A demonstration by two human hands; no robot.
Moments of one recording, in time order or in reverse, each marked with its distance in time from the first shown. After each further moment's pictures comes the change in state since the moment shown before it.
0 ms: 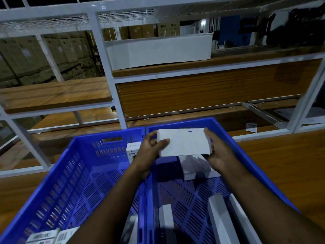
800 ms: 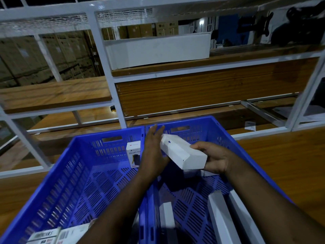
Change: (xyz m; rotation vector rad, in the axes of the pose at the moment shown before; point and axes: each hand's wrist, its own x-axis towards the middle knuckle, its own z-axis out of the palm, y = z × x) left_hand 0.005 -0.026 0.003 1.053 0.143 0.469; right_hand -0.007 -0.001 -0.001 -0.264 -0.272 0.436
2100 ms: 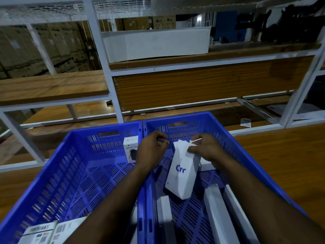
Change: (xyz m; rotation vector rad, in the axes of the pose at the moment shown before) left_hand 0.008 -0.008 0.006 -0.071 0.064 -0.111; right_hand 0.010 0.011 0.003 -0.777 0.468 -0.457
